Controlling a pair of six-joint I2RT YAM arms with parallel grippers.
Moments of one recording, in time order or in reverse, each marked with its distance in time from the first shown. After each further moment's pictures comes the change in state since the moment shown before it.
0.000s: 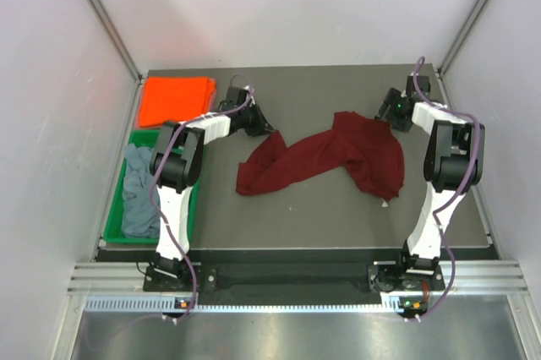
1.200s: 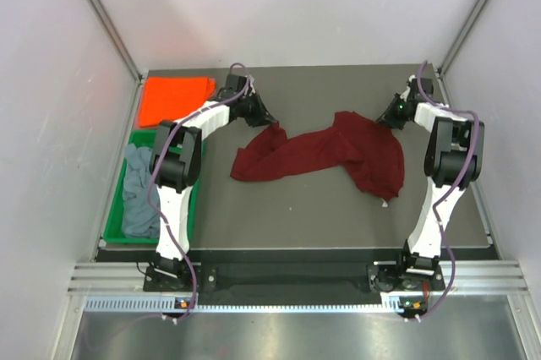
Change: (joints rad) left arm 0.009 0.009 0.166 -0.177 0.037 -0.026; right arm -0.037 0.070 0.029 0.022 -0.235 0.043
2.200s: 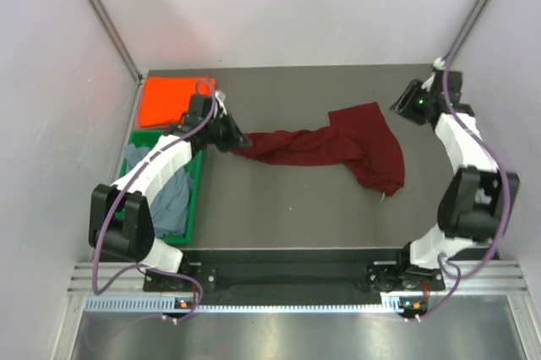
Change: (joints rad) left arm 0.019 -0.732 -0.496 -0.163 -0.078 0.045; right arm -0.010 -0.590 -0.170 -0.142 0.138 -0.075
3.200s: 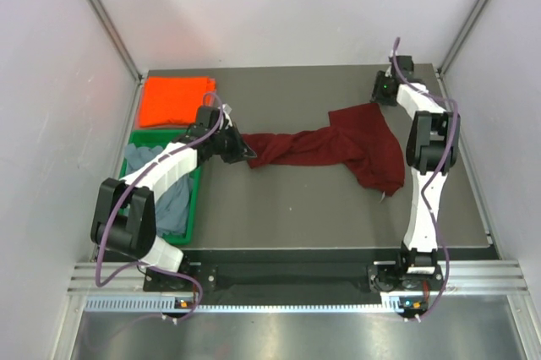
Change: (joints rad) left arm -0.030 0.029 -0.182 0.112 0.019 -0.023; right arm 0.109 0.849 0.647 0.019 0.146 -0.161
